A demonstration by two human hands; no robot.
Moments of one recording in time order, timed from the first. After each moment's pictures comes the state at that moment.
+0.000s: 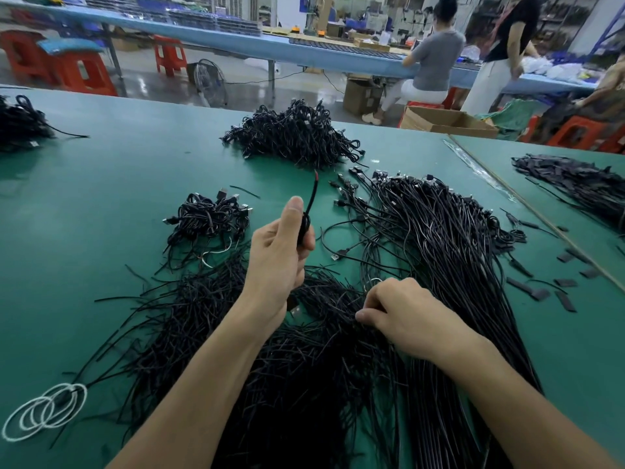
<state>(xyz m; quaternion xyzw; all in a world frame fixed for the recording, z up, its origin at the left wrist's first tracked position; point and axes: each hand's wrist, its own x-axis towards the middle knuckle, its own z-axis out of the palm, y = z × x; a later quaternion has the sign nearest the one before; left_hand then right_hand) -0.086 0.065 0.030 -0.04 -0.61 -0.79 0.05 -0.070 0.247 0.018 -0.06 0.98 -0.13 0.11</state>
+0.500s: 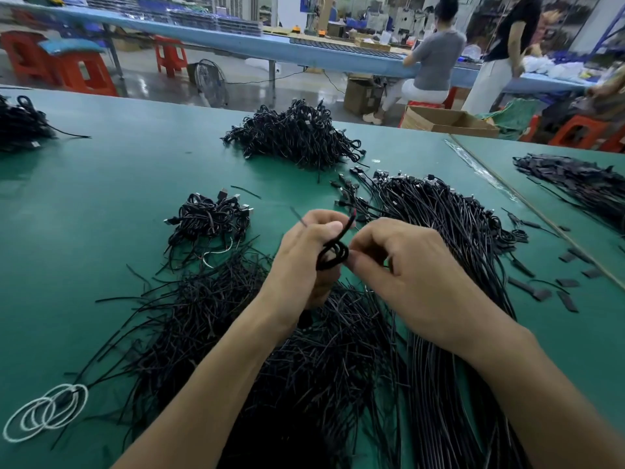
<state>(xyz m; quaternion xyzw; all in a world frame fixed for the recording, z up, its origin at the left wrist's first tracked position) -0.080 0.071 0.035 -0.13 -0.60 -0.79 -0.08 -0.054 0.224 0.083 -0.22 0.92 -0.30 -0.10</state>
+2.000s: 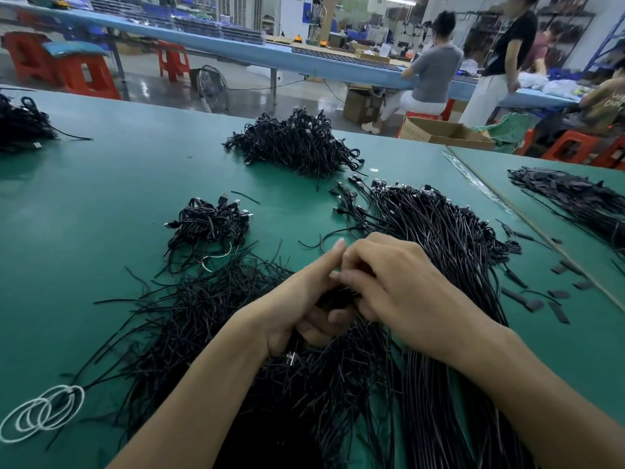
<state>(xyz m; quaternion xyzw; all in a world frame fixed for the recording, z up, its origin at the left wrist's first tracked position) -0.084 0.068 0.027 -0.13 -0.58 -0.70 -0.40 -0.054 0.220 0.085 -0.23 0.94 -0.23 -0.05</state>
